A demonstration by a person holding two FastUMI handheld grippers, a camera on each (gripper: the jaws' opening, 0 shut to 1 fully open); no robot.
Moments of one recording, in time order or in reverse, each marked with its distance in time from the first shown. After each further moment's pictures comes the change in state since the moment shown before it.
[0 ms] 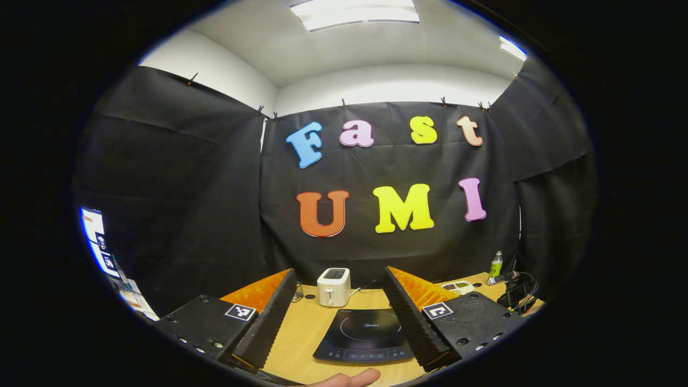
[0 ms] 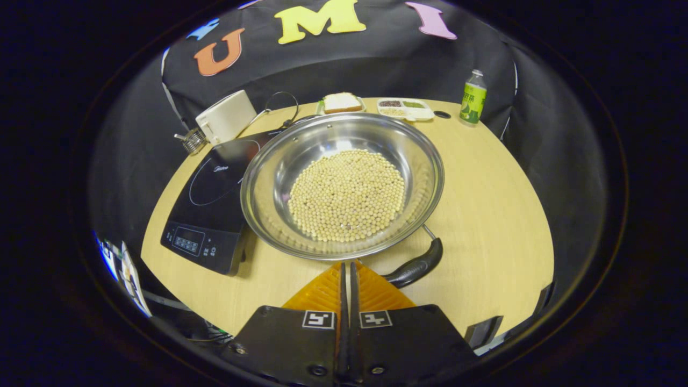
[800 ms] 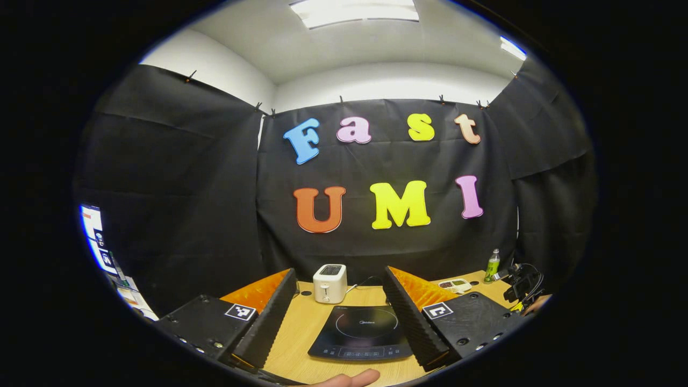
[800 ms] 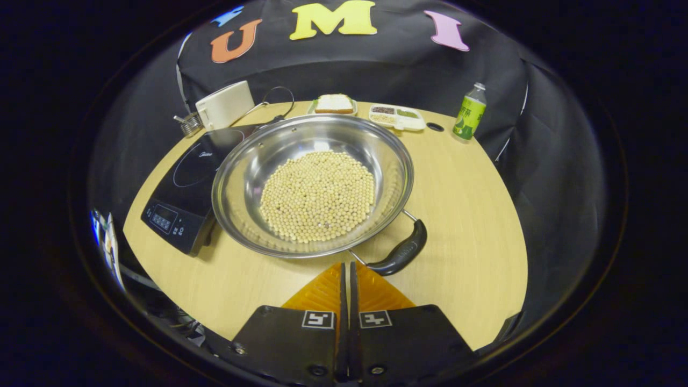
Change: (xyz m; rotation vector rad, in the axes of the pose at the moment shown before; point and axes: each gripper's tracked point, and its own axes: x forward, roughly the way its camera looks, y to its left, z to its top) left arm -0.002 -0.014 -0.013 -0.011 0.013 -0.026; right arm 0.003 -0.058 0.005 -0.147 -0.018 -0.053
